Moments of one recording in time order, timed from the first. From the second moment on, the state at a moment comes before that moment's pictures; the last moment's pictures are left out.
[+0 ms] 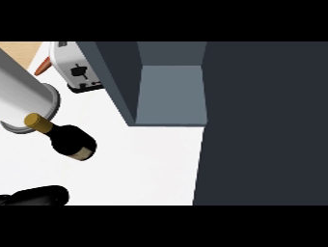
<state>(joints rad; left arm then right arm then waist) -0.49 0.28 -0.10 -2.40 -0.27 0.44 1.06 0.00 -0.13 0.14 -2.40 -0.27 0.06 0.42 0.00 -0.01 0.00</state>
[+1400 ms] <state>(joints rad) -0.10 0.14 -0.01 -2.14 -0.14 0.38 0.49 0.10 -0.15 -0.01 -2.40 -0.25 0.16 0.33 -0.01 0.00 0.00</state>
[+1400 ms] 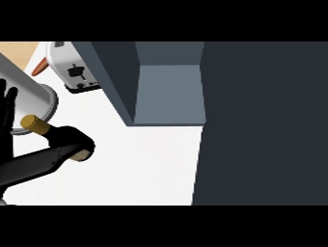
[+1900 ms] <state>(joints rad) -0.02 0.12 0.11 -1.90 -0.03 0.33 0.20 0.14 -0.15 -0.07 -2.39 -0.29 0.24 0.30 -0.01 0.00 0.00</state>
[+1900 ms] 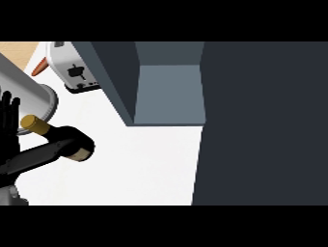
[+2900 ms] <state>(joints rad) 0.04 0.13 0.27 -1.52 0.11 0.18 -0.15 0.19 -0.11 -0.06 -2.39 -0.33 0.31 0.30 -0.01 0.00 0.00</state>
